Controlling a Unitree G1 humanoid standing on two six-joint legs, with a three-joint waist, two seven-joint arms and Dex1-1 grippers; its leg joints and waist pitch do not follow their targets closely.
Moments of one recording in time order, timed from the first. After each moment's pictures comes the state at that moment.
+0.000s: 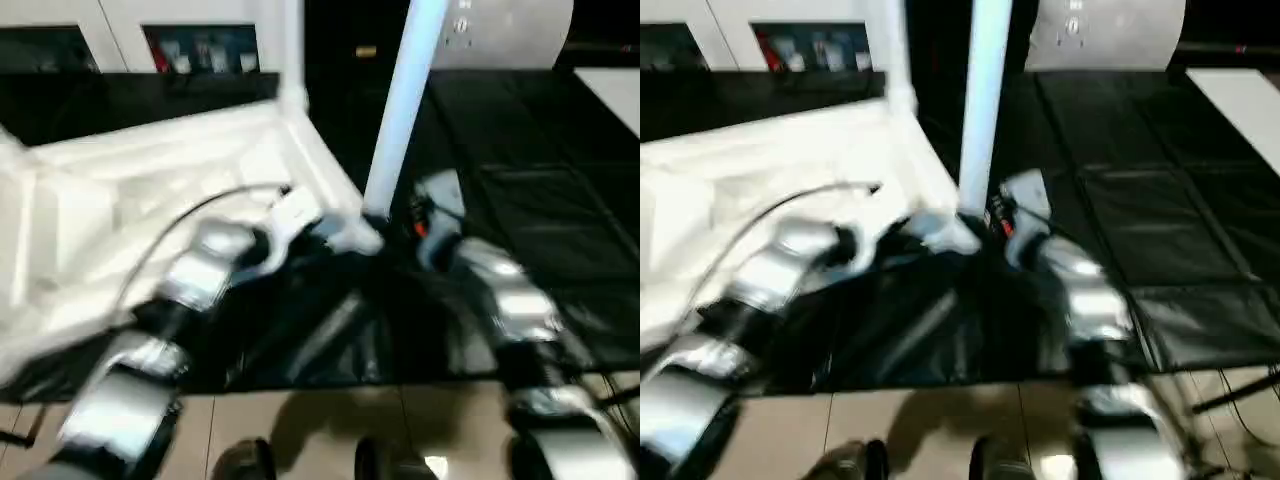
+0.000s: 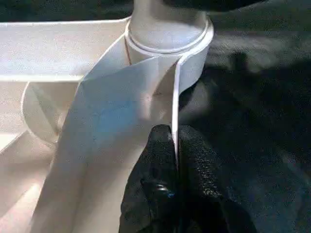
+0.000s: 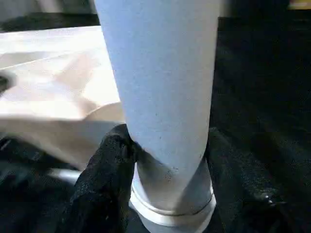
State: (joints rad) left arm -0.78 0.20 -0.24 0.65 0.07 0.27 -0.78; right arm -0.59 -0.10 -0.05 0.47 0.10 0.26 0.49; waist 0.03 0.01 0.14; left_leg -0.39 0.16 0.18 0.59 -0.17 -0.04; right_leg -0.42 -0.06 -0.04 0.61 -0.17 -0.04
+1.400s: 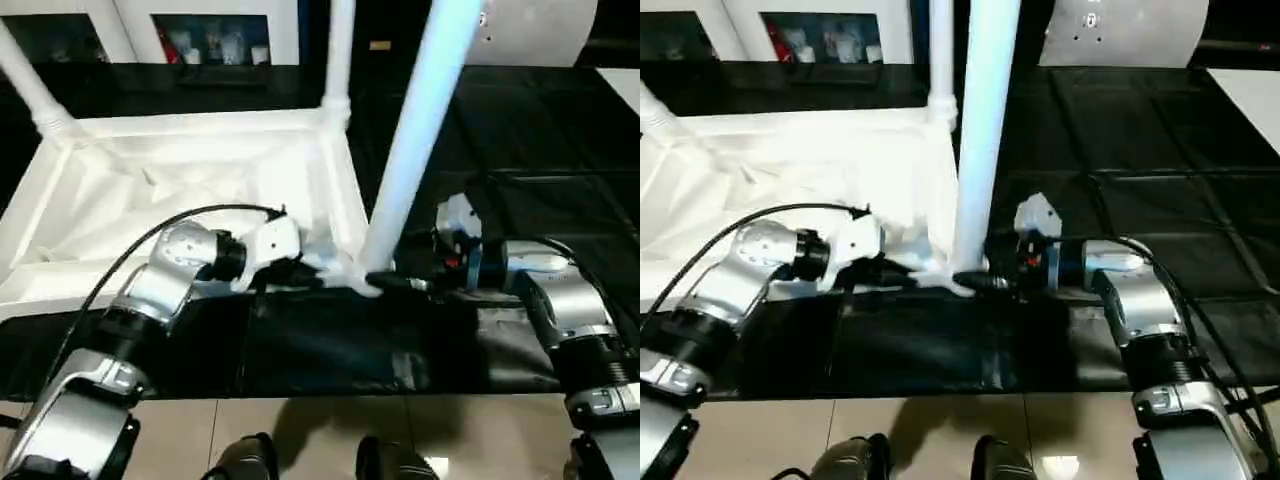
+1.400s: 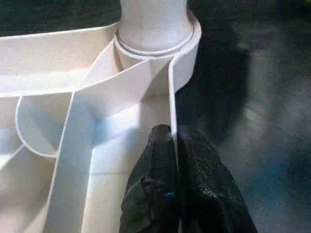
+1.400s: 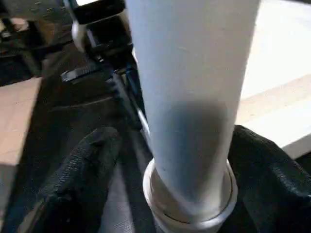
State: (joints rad) left arm -0.64 0.43 -0.30 0.52 0.00 -0.05 -1.27; right arm -0.56 -0.43 0.11 0.47 0.24 0.11 1.34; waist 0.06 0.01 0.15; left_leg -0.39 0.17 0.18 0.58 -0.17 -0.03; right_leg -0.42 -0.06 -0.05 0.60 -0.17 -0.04
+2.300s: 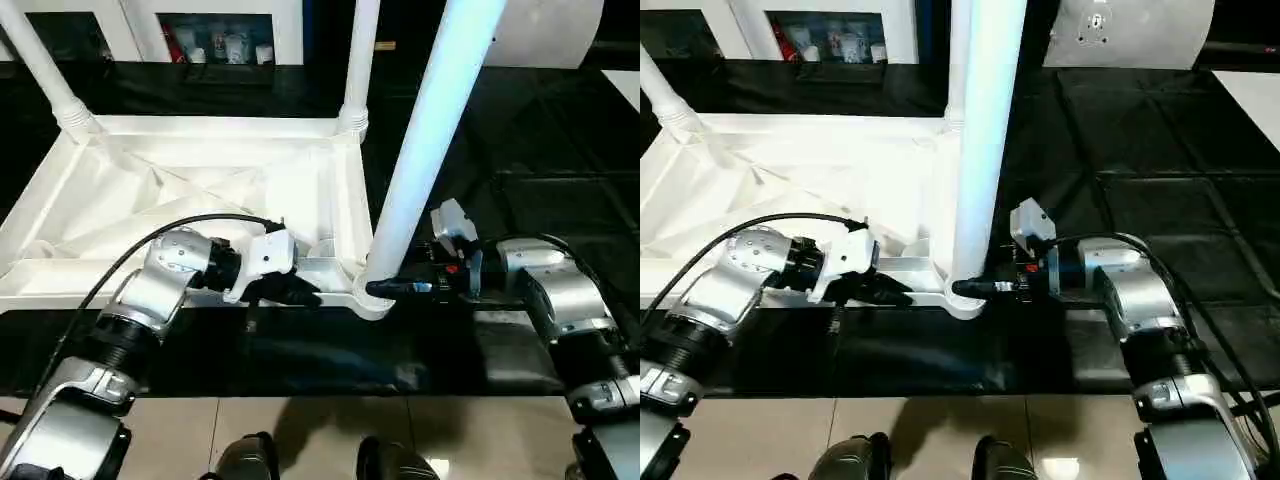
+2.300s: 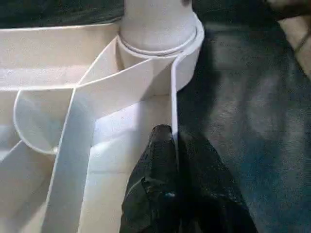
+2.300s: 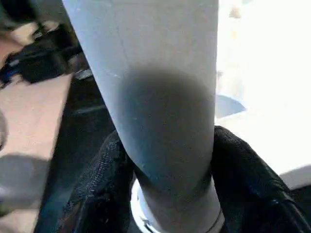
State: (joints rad) left arm -0.64 0.41 -0.30 0.51 0.00 -0.01 -1.30; right arm -0.54 -0.42 0.10 0.43 0.25 0.19 1.35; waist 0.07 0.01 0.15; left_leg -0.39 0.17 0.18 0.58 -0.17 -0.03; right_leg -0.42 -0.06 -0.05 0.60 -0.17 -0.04
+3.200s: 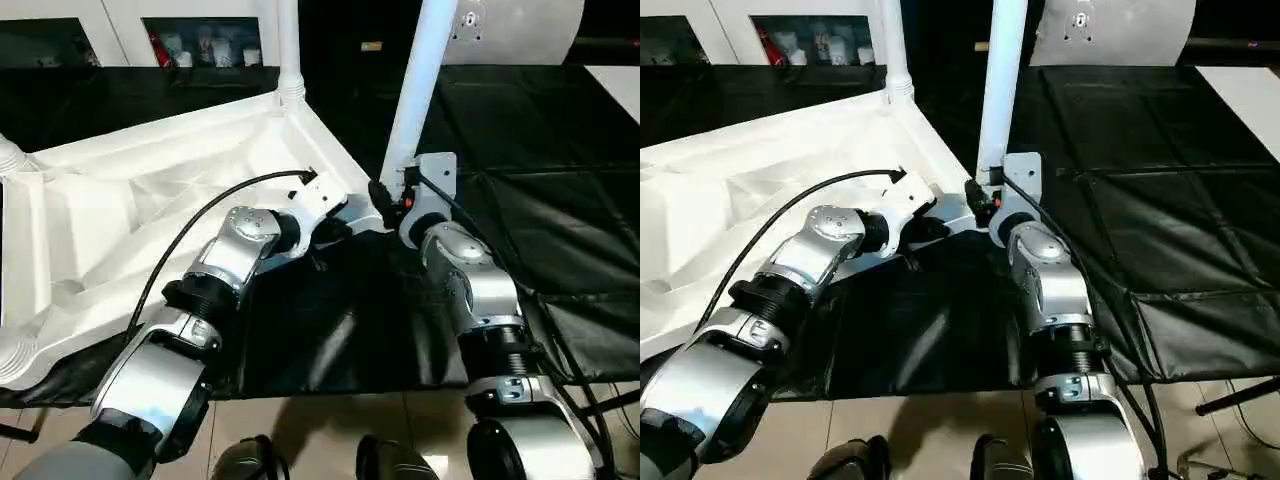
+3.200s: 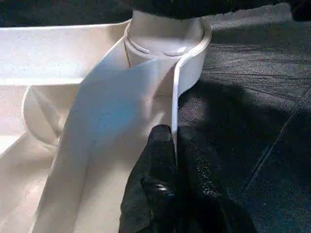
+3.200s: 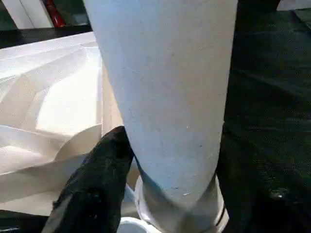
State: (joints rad) left arm -0.87 0.14 -0.23 0.83 0.09 0.16 -0.76; right arm -0.62 0.01 -0.11 0.41 0.06 0.33 0.21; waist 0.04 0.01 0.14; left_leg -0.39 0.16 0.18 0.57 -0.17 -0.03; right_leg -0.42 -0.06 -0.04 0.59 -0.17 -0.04
